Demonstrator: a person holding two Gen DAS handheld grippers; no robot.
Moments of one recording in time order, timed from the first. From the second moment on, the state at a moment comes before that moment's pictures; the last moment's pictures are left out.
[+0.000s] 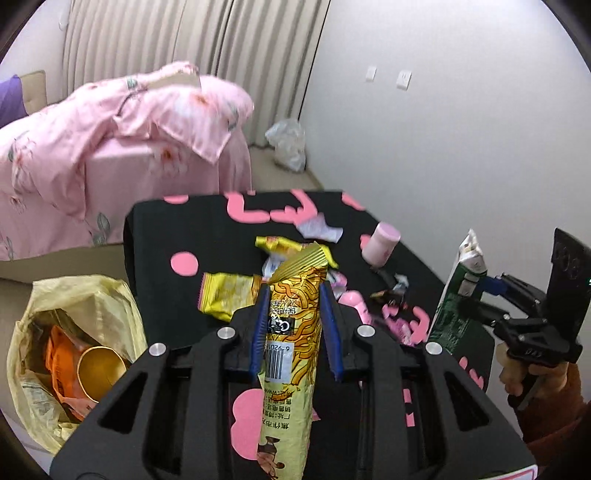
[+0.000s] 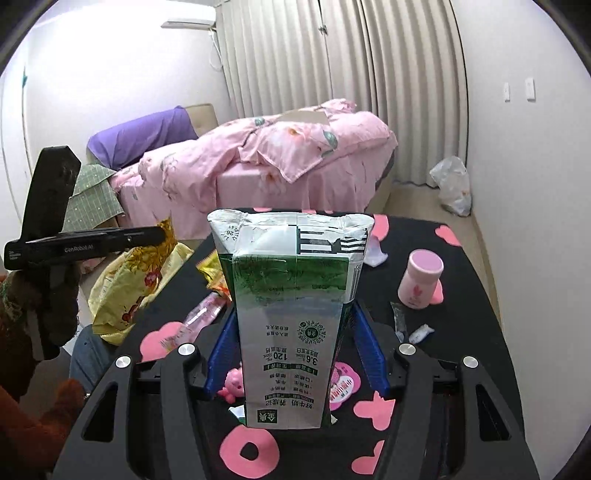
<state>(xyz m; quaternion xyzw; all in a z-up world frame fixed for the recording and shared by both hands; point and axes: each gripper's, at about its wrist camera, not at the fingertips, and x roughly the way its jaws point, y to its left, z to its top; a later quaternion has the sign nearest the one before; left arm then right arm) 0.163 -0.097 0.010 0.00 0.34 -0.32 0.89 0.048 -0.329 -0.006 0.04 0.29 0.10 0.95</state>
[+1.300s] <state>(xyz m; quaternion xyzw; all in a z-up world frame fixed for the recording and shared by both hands) 0.226 0.162 -0.100 -0.23 0.25 -0.04 0.94 0.256 -0.065 0.003 0.02 0.27 0.38 0.89</state>
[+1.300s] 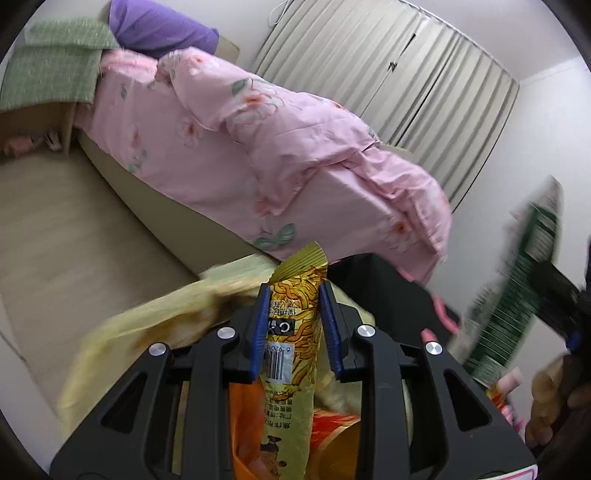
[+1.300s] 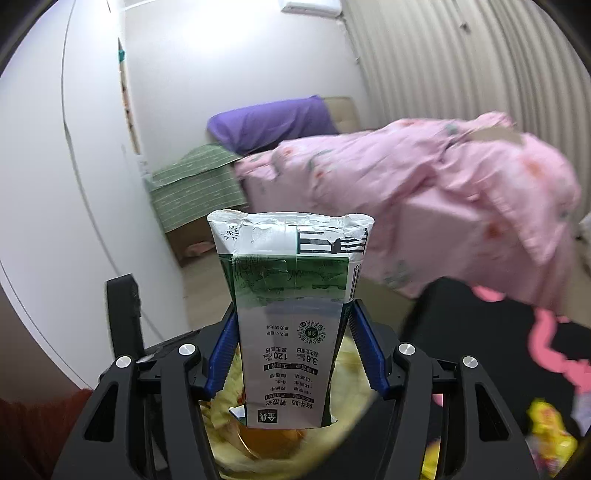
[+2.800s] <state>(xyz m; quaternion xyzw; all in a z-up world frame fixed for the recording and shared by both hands) 0.194 0.100 -0.045 -0.17 0.29 -0.12 0.93 0.202 -0.142 -0.024 -0.07 0.34 0.27 0.90</state>
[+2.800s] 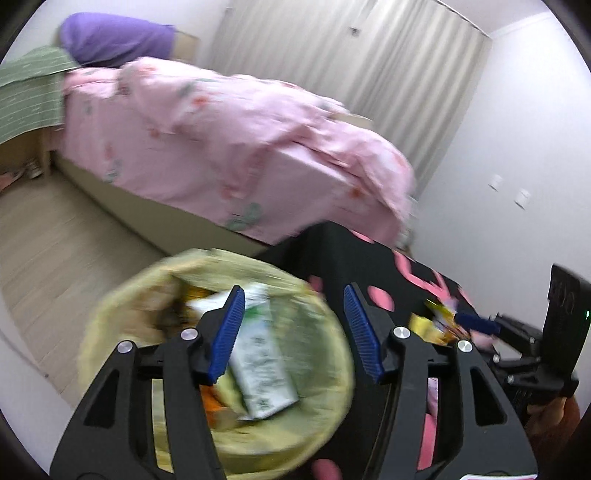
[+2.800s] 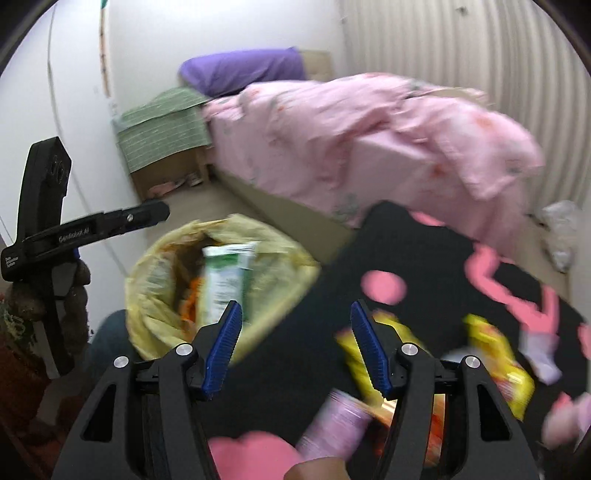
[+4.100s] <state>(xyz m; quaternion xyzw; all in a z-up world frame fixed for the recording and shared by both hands) 0.400 -0.380 -0.115 0.35 0.44 -0.47 0.68 0.114 -0.475 -0.101 0.05 0.33 -0.04 0.94</state>
